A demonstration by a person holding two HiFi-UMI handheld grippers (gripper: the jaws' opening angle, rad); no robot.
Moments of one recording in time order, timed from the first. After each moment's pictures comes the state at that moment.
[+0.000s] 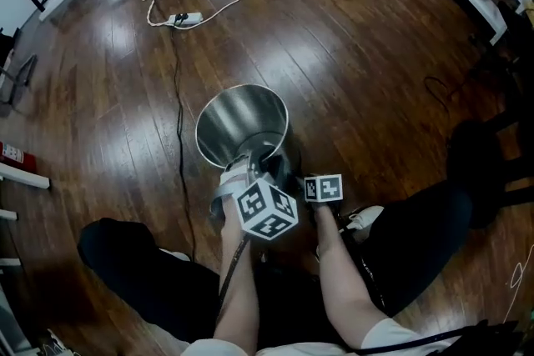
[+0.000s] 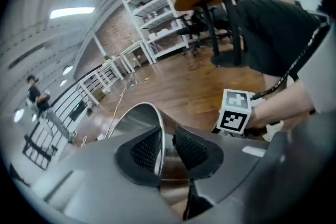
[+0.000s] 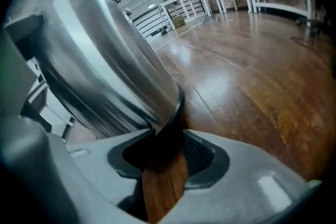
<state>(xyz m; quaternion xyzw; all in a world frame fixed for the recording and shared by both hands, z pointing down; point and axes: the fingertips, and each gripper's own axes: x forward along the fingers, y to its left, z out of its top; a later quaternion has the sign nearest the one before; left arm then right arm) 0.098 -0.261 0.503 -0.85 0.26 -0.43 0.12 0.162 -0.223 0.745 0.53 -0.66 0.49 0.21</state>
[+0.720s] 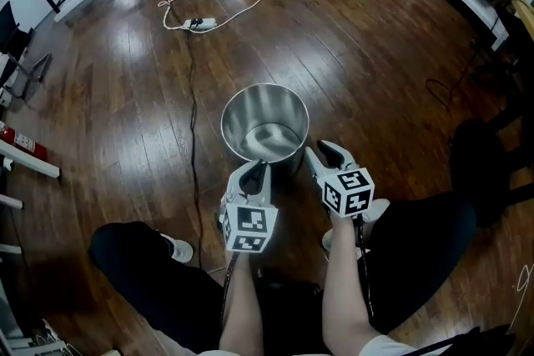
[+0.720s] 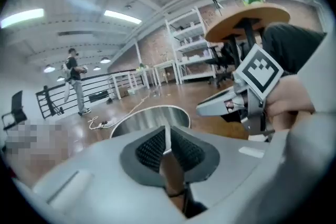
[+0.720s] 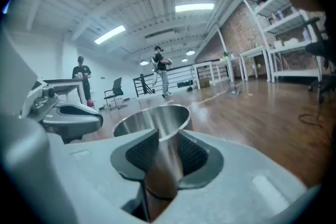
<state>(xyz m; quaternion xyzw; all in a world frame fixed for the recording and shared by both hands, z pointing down) 0.030 -0.205 0.480 -0.88 0.41 -0.22 0.00 0.150 -0.228 0.510 0.57 -0.79 0.19 0.08</state>
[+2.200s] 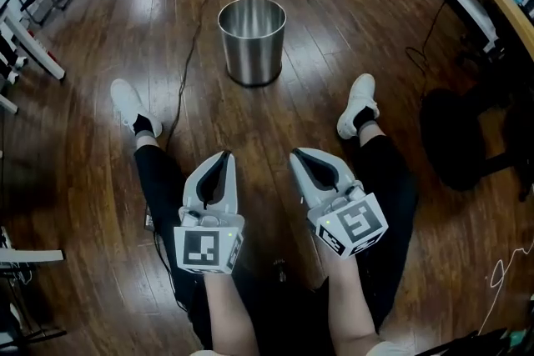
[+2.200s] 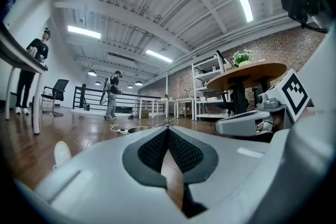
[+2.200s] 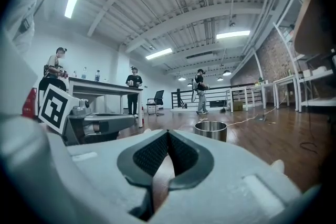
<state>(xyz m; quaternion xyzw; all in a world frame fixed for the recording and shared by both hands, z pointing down) -0.004 0.175 0.350 -0.84 0.54 0.01 -0.02 0.100 0.180 0.364 0.43 -0.90 0.04 0.05</state>
